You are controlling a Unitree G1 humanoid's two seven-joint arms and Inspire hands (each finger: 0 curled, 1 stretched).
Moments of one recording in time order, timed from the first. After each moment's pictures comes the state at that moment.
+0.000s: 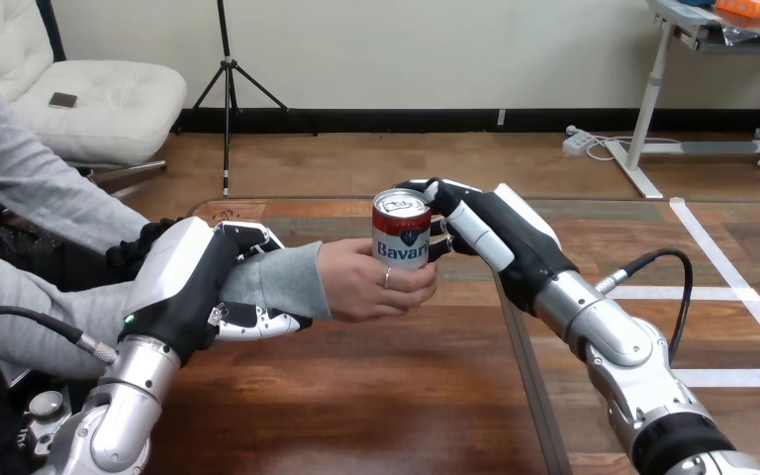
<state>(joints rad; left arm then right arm) -0.28 0.43 -0.14 0.59 0.47 -0.50 0.15 -0.65 -0.18 0.03 1.03 -0.07 -0.46 0.35</state>
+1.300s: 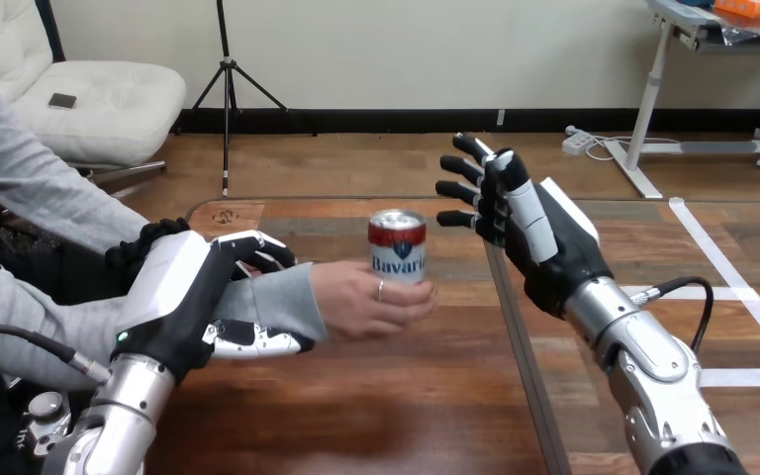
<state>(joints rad) -0.16 0.43 -0.12 0.41 0.50 -0.41 0.13 -0.53 -0.18 -0.05 0.82 0.12 -0.37 0.42</state>
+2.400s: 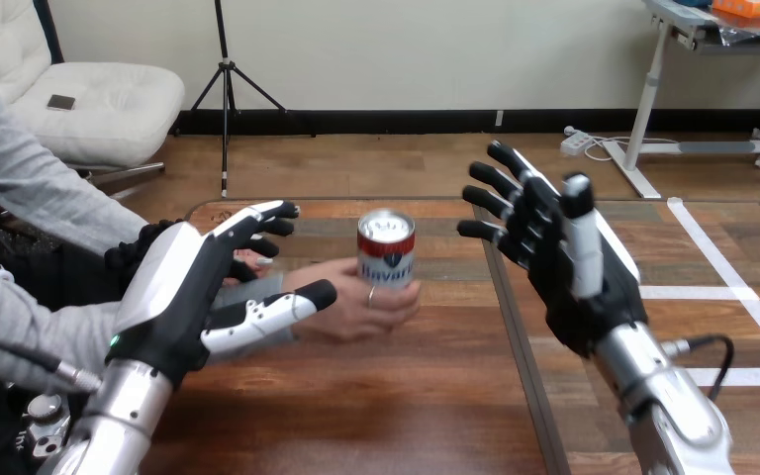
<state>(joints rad) -0.06 0.42 -0.09 0.22 0.39 -0.43 0.08 -0.29 -0.15 -0.09 0.52 0.30 -0.34 0.48</state>
